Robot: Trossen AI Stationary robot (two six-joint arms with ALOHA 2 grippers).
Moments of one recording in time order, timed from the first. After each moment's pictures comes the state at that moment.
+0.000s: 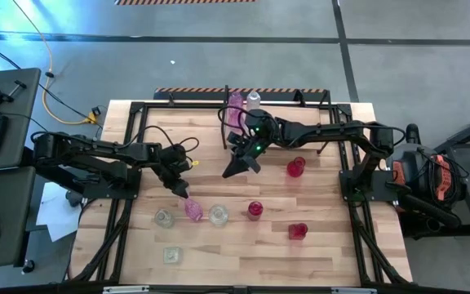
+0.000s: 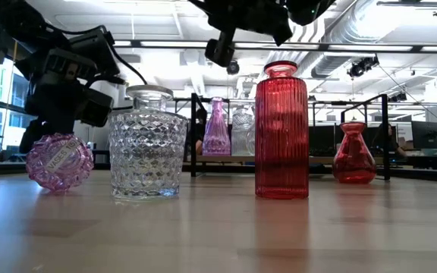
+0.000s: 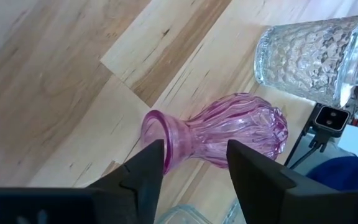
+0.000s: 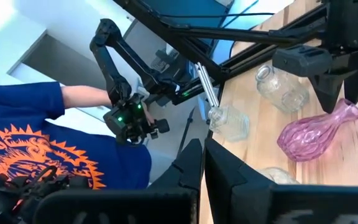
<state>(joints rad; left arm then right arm) 0.20 1.19 0.41 -0.31 0.58 -0.75 -0.19 1.77 1.32 0.14 -0.93 0.62</state>
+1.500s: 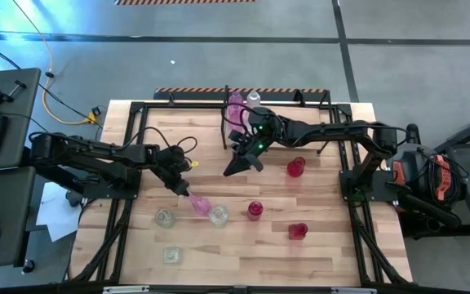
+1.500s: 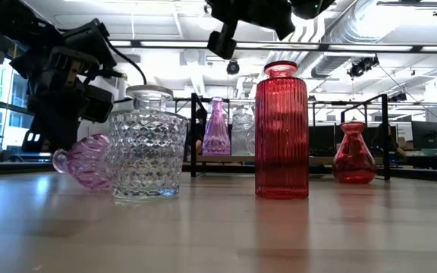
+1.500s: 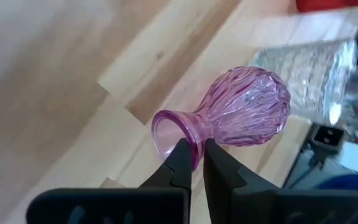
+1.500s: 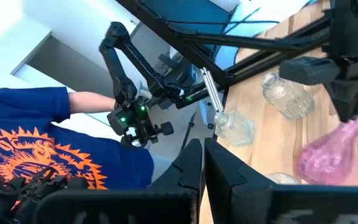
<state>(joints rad) 0.17 1.15 0.39 -0.27 0.49 -0.81 -0.19 1.73 1.32 0.14 -0.93 0.63</state>
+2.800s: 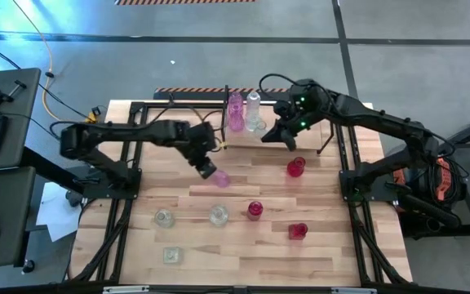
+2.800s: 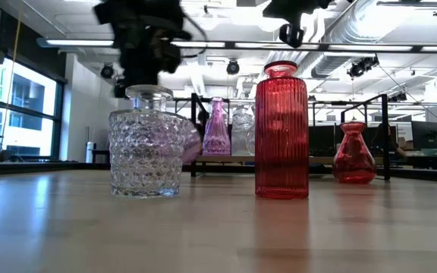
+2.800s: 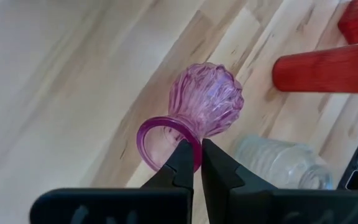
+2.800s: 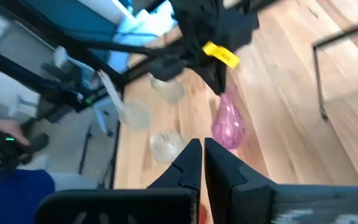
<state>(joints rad) 0.22 1.50 1.11 -0.77 0.26 -0.49 -0.40 1.33 1.32 -0.61 -0.61 0.26</state>
